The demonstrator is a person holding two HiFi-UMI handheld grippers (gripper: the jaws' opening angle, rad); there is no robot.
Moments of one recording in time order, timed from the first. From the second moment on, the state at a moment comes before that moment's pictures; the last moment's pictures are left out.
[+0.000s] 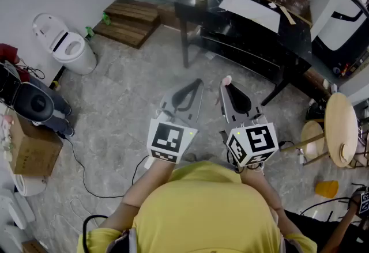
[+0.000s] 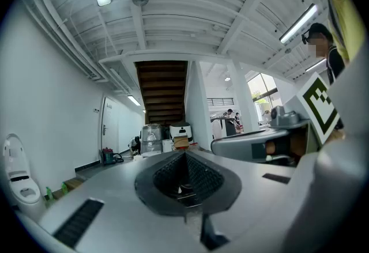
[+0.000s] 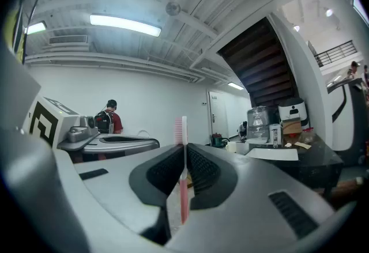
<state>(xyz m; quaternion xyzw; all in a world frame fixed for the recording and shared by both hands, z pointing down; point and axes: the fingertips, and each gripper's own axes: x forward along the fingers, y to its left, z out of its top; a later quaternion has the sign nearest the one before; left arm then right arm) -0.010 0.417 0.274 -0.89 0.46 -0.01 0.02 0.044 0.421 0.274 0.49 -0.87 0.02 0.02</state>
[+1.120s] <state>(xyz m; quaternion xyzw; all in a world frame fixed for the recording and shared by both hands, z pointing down) -0.010 0.268 0.291 -0.89 0.45 0.00 0.01 0.036 0.276 0.292 0.48 -0.88 0.02 0.02</state>
